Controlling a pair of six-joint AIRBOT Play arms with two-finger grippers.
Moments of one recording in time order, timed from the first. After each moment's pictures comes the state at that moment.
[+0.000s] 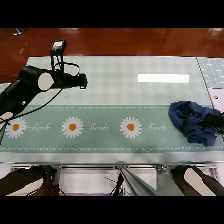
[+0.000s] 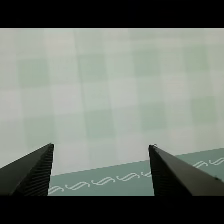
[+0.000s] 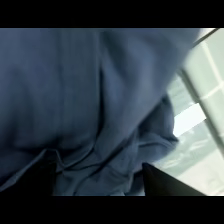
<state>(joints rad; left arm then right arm) -0.38 -1.23 1.11 1.56 -0.78 -1.85 -0.50 -1.02 0.70 -1.80 1.09 1.78</state>
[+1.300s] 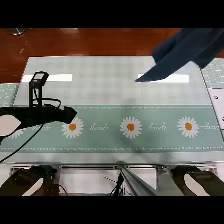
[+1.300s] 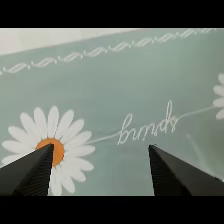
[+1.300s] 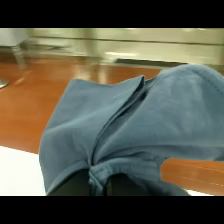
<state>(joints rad) -0.34 -0.70 0.71 1.37 -0.98 -1.69 0.03 -0.94 1.79 -1.21 1.07 1.41</state>
